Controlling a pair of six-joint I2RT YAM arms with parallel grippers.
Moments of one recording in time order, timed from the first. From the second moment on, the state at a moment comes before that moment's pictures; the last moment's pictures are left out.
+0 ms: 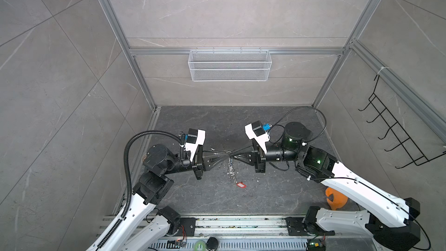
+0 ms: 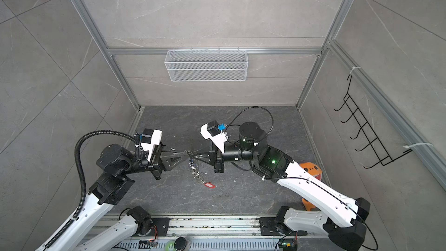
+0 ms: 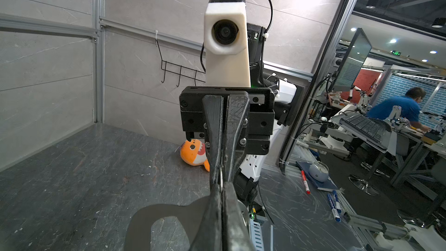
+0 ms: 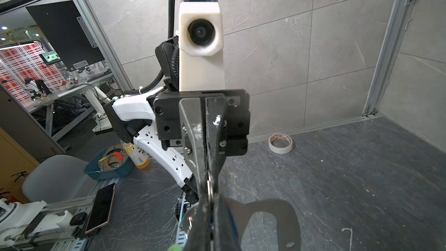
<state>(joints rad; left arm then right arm) -0.60 0.73 0.88 0.07 0.91 -0.38 0.92 1.16 1.28 -0.21 -0.66 0.15</state>
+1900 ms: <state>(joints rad) -0.60 1.02 1.30 -0.76 1.02 -0.09 0.86 1.36 1.64 -0.92 -0.75 0.05</state>
